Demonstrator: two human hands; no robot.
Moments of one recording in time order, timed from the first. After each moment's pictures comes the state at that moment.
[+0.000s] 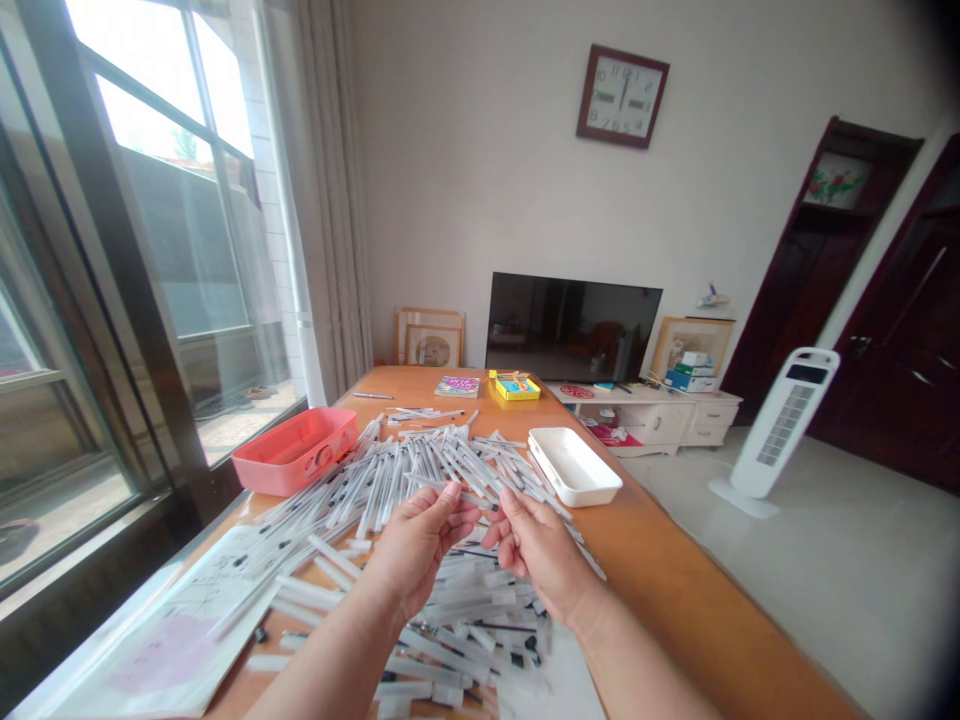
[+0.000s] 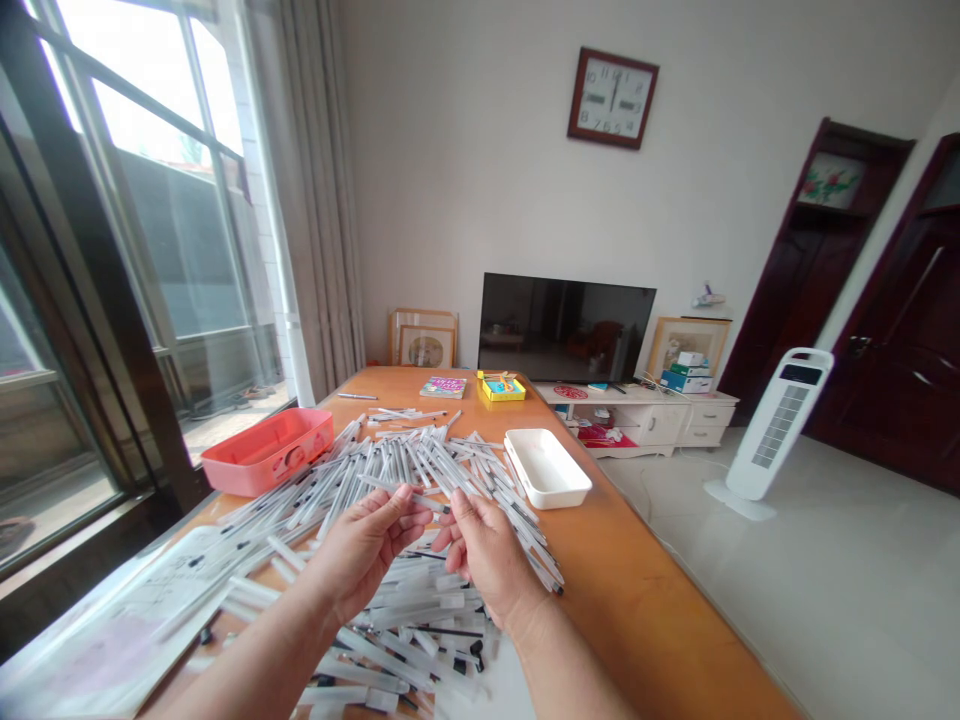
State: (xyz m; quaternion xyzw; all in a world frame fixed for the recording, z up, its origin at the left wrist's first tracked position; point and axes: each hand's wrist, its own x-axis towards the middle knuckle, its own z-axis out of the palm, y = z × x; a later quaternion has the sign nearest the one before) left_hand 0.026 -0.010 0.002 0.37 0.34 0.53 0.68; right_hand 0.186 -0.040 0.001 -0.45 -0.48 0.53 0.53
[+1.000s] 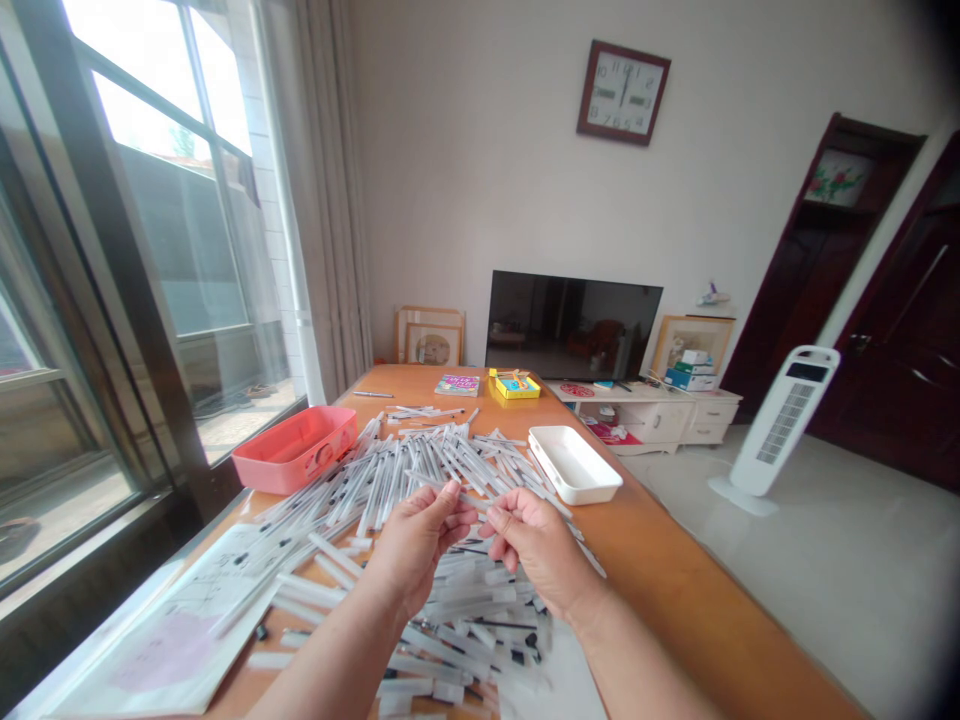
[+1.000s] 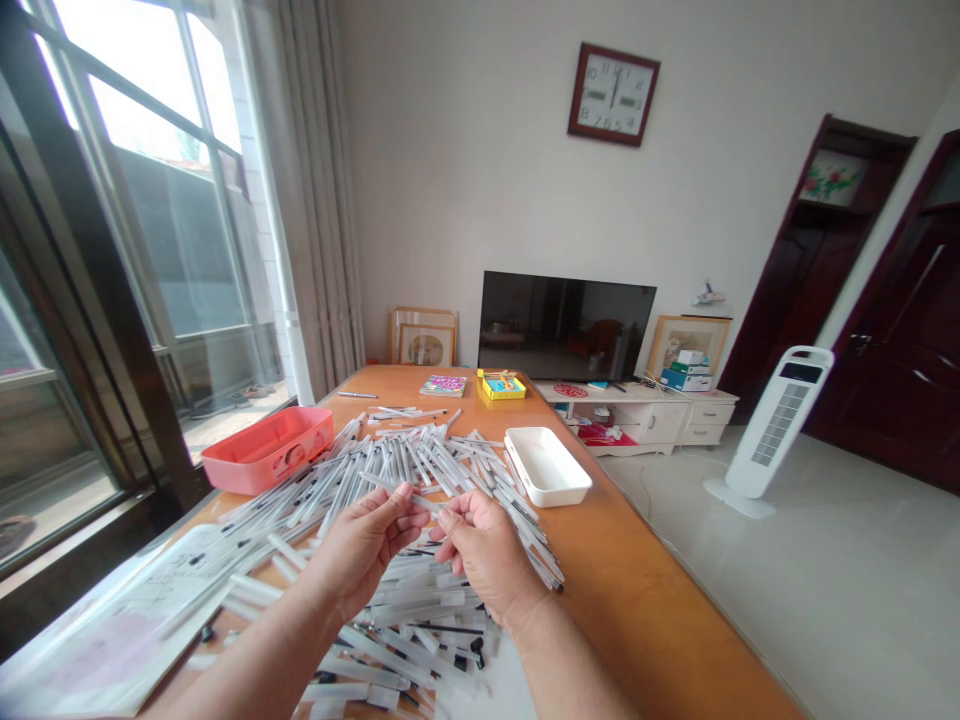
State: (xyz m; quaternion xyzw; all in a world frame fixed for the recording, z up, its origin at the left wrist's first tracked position) left_hand 0.024 -0.009 -0.001 0.38 0.37 0.53 0.66; right_hand 0.186 -0.038 -0.001 -0.46 -0.51 0.51 0.52
